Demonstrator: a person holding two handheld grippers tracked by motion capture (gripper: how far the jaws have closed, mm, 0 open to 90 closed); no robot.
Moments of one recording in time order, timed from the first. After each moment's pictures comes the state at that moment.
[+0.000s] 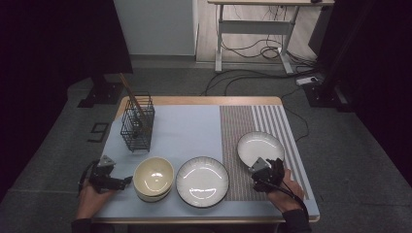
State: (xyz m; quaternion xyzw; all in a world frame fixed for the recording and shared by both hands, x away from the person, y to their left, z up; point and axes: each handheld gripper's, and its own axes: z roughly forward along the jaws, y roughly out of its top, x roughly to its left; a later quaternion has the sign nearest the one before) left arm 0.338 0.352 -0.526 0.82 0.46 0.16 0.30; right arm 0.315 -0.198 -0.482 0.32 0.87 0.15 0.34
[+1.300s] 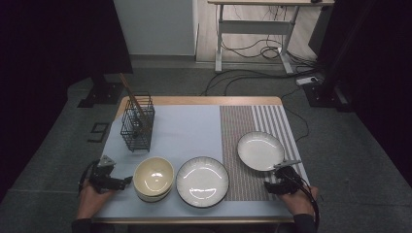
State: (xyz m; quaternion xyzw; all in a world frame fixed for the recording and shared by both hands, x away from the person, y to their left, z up) left arm 0.338 0.352 -0.526 0.82 0.46 0.16 0.30; right arm 0.319 -0.264 -0.511 0.51 0.81 0.23 0.16
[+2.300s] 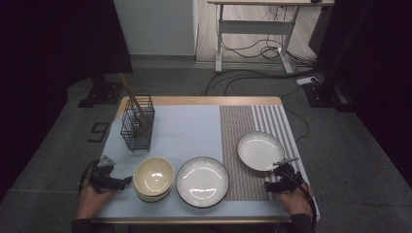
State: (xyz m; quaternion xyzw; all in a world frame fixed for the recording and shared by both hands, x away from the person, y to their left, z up) left arm 0.338 0.352 -0.526 0.82 0.46 0.16 0.30; right arm 0.323 -0.258 -0.505 0.54 0.80 0.19 0.17
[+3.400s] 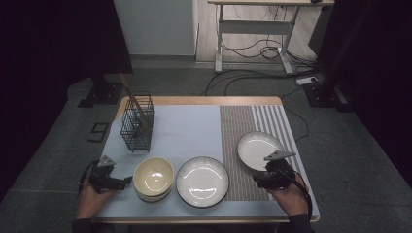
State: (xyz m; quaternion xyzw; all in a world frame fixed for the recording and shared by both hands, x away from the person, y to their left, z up) left arm 0.338 0.352 -0.526 0.82 0.46 0.17 0.30; right arm 0.309 -0.220 -0.444 0.45 0.82 0.30 0.17
